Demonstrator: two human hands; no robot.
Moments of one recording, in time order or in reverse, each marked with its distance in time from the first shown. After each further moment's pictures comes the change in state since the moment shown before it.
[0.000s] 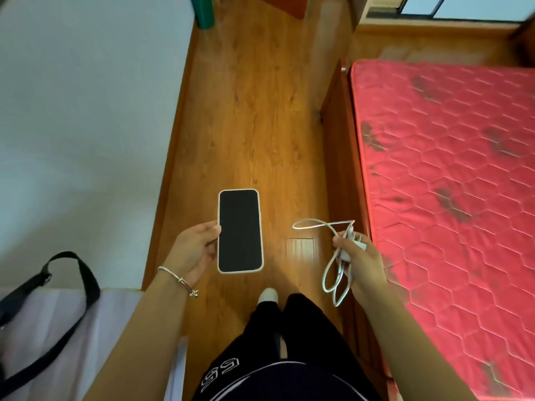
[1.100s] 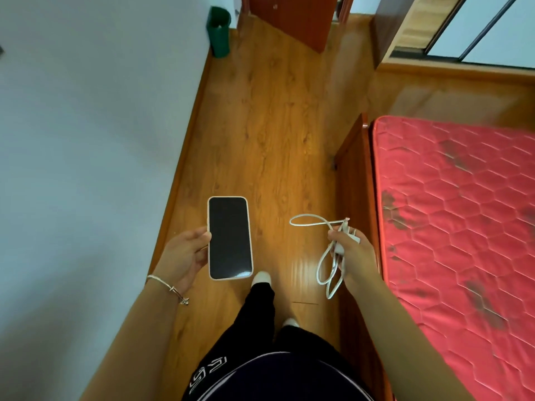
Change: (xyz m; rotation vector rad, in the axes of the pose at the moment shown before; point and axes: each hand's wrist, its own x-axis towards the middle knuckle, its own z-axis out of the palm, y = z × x) left_hand 0.207 0.193 0.021 -0.079 0.119 0.020; right_hand 0.239 -0.172 0.144 -0.025 -0.030 0.001
